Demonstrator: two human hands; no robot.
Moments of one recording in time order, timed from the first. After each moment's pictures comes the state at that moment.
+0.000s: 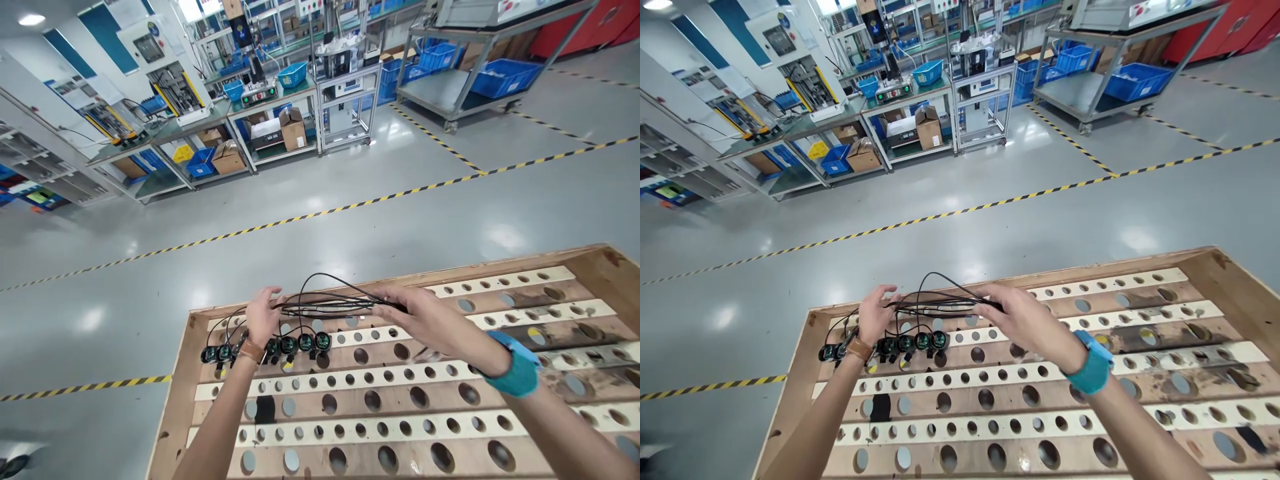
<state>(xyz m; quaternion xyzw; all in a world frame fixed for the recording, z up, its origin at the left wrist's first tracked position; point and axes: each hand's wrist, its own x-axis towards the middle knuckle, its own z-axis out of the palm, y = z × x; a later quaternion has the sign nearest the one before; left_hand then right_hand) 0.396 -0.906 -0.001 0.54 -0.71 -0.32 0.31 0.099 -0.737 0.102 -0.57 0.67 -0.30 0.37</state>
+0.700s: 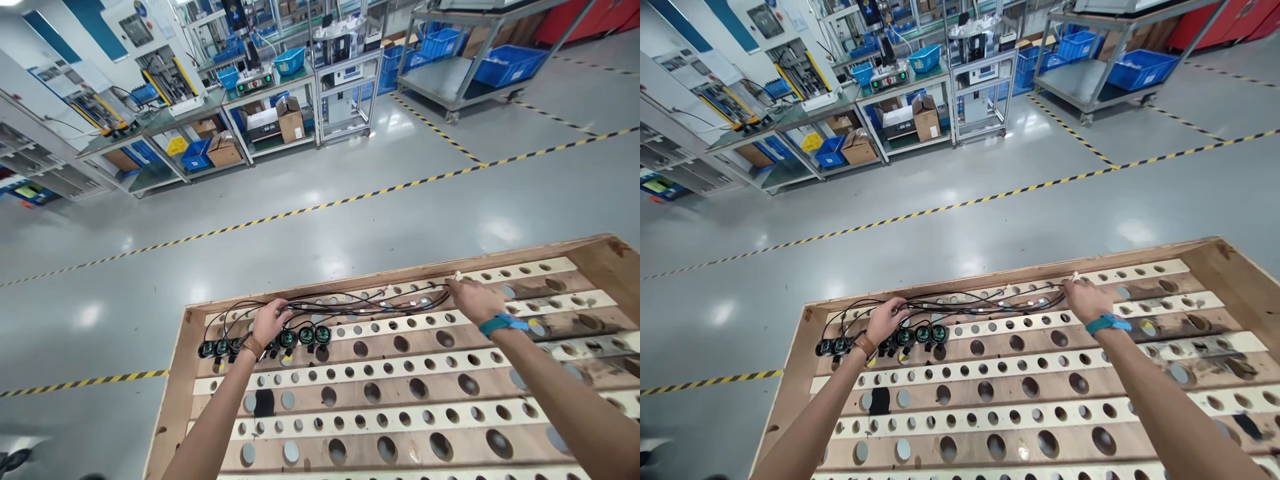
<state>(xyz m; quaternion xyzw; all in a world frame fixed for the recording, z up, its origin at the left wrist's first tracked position) 0.430 -0.908 -0.077 0.49 -0.79 -0.33 0.13 -0.051 -0.706 -0.066 -0.47 0.87 0.10 0.12</state>
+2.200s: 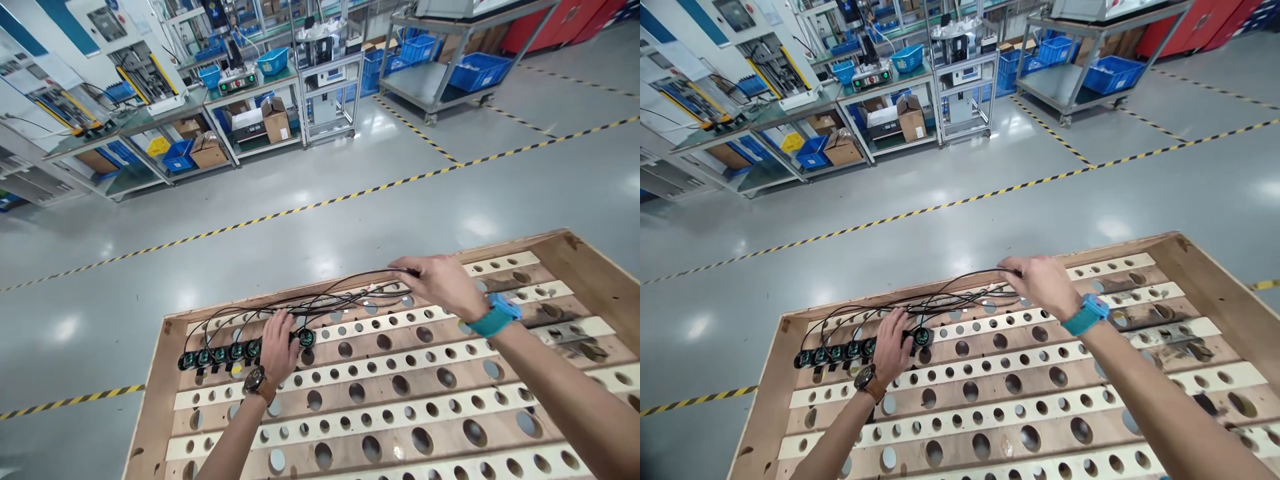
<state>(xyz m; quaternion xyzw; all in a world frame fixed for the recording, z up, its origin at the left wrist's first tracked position) 0.407 -0.825 -0.116 0.35 -0.91 -0.07 0.19 0.010 -0.734 0.050 -0.62 0.76 -0.16 0.05</state>
